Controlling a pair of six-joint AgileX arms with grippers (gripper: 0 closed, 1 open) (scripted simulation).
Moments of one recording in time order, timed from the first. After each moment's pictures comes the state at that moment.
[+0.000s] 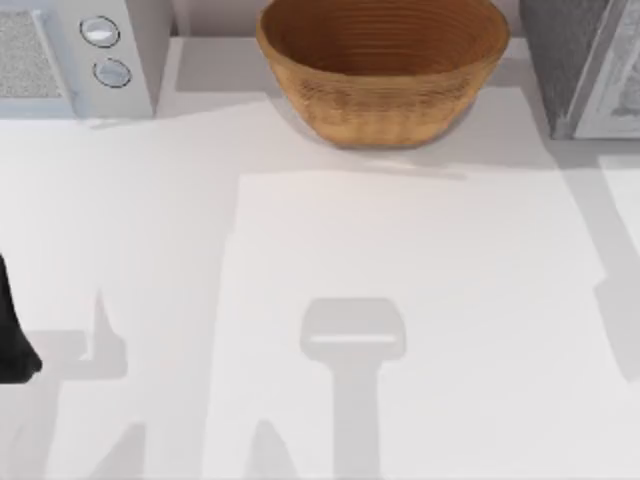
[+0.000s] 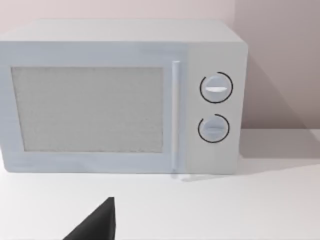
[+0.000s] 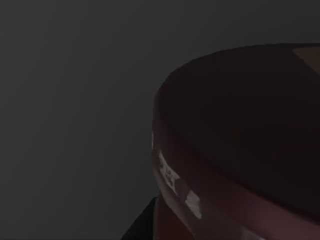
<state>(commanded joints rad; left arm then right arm) 0.00 0.00 0.00 0.00 0.00 0.00 0.10 1.87 2.30 -0.44 0.12 0.02</state>
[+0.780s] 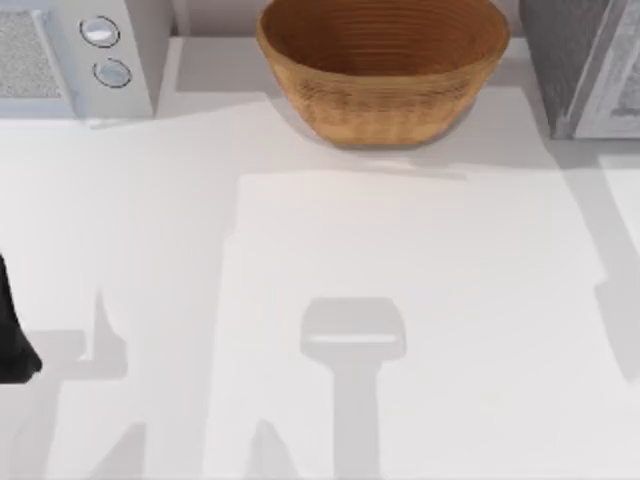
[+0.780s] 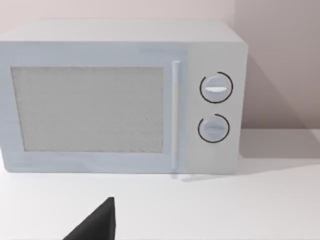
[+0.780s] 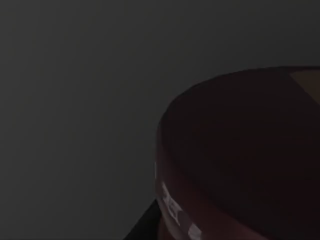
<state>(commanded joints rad) 0.00 0.00 0.00 0.00 0.00 0.00 0.10 1.87 2.30 -0.44 0.12 0.02</state>
